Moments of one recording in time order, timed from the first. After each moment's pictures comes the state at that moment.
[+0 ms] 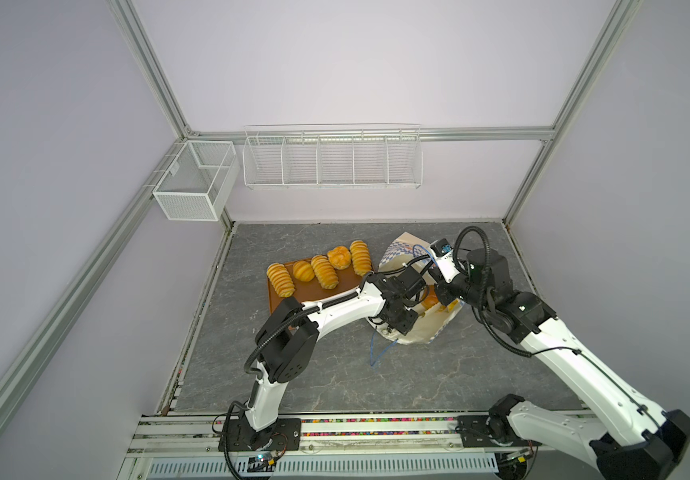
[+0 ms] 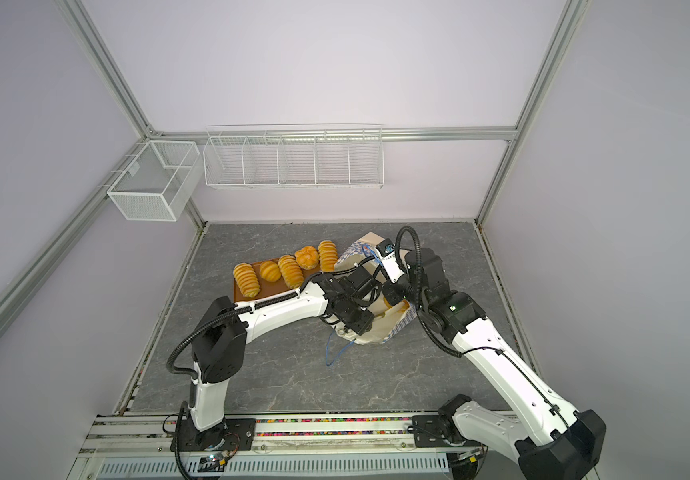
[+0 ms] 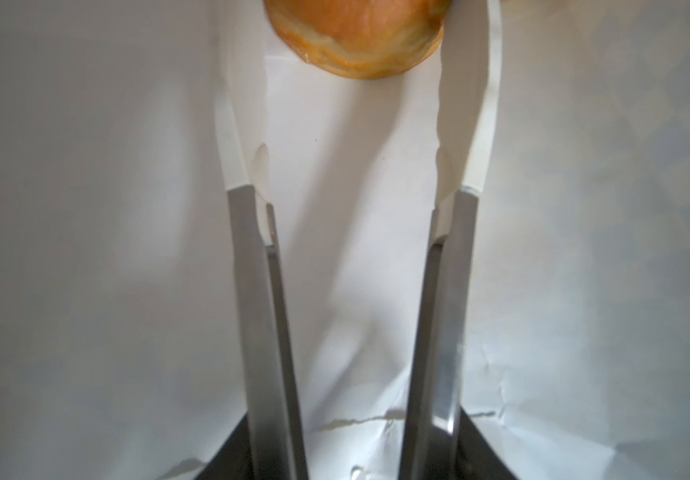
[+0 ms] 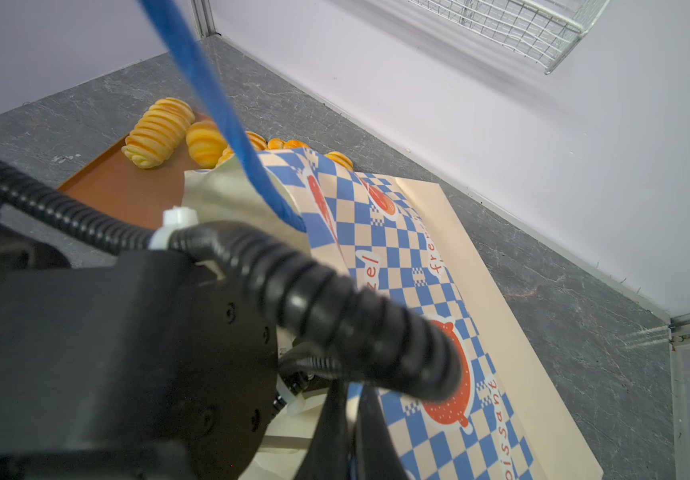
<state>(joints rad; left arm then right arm) -1.01 2.02 1.64 -0.81 0.09 -0.22 0.55 1.08 1.07 -0.49 0.01 -0.18</state>
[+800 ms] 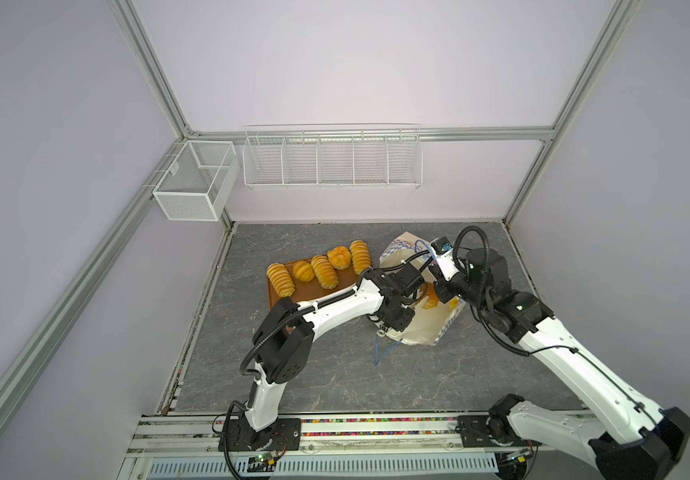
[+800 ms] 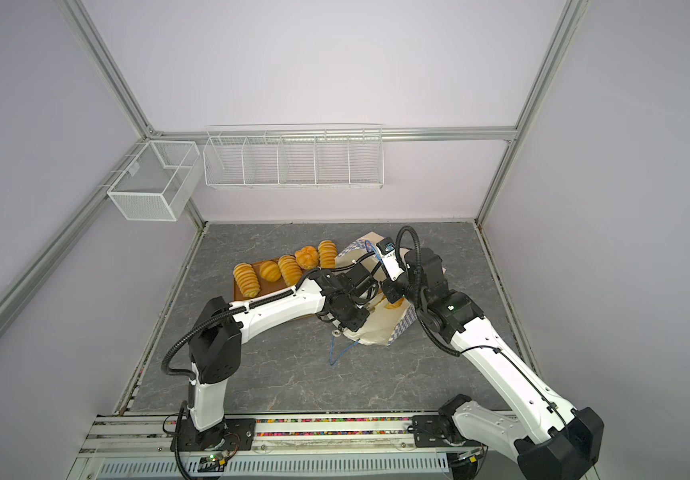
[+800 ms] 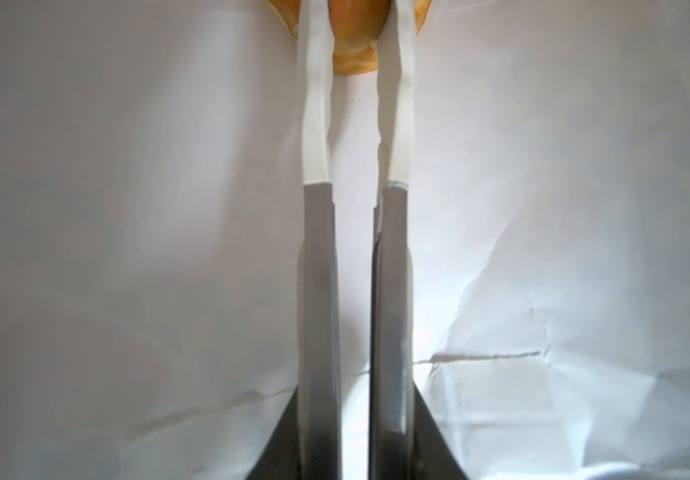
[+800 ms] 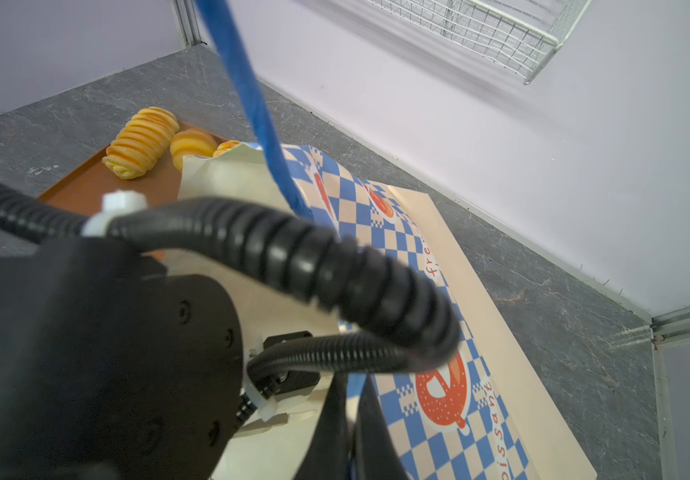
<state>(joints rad) -1.00 1.98 1.65 -0.91 0.05 -0.21 0.55 1.09 1.05 -0.44 0.04 -0.18</state>
